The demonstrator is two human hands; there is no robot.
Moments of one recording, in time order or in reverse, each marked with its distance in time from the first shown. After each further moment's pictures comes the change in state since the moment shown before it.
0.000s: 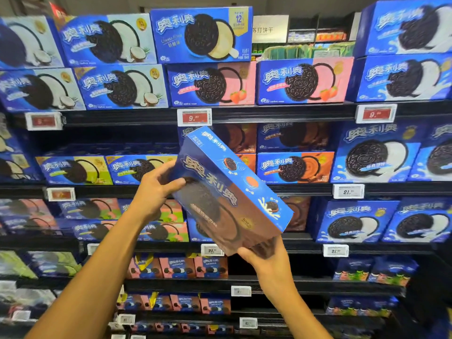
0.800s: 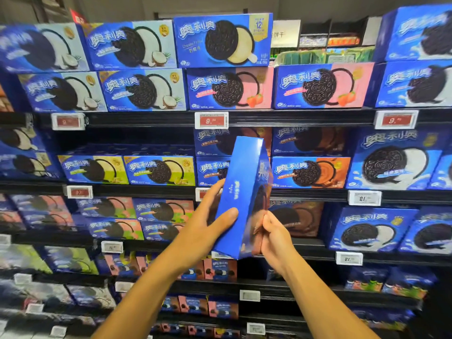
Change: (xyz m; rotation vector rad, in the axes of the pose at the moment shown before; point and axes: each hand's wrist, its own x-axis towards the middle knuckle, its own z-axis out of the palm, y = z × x) left_hand -0.088 0.045 0.060 -0.008 -0.235 -0.047; right_hand 0.073 0.001 0.018 0.309 -0.007 0.329
